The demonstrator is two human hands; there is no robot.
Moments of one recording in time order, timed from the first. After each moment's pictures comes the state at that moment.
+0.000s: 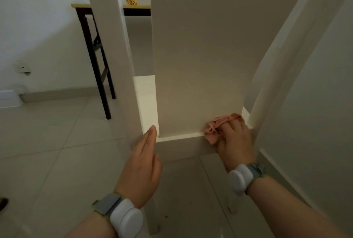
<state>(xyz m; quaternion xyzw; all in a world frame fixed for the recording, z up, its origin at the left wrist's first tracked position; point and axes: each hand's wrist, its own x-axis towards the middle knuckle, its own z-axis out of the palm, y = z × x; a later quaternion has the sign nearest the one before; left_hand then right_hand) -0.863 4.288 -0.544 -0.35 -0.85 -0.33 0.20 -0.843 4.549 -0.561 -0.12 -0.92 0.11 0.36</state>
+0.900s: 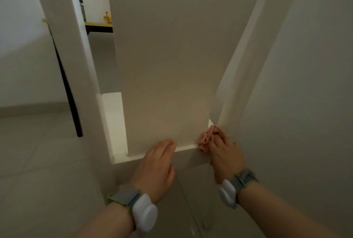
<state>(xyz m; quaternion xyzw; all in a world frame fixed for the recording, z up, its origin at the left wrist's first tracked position) -0.863 4.379 -0.523 -0.44 -0.84 -0.19 0.25 -0.801 4.592 -0.527 -0.13 -0.96 -0.12 0.22</state>
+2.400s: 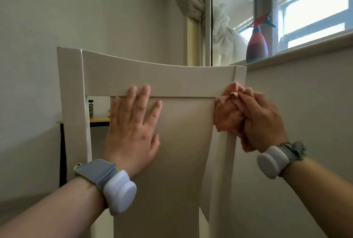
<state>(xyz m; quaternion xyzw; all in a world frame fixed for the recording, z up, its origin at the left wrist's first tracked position) -0.872 4.380 -0.212 -0.31 -0.73 -0.04 0.61 -0.759 4.656 -0.196 -0.05 -0.77 -0.06 0.63</state>
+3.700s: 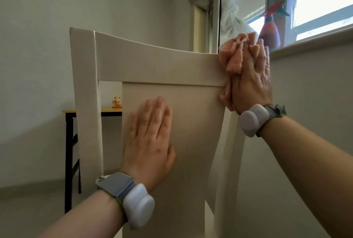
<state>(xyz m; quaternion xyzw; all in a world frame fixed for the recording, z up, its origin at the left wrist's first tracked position) -0.870 4.388 -0.260 -0.35 -0.75 -0.12 0.55 -0.806 4.622 -0.146 -0.07 -0.73 0.03 0.68</state>
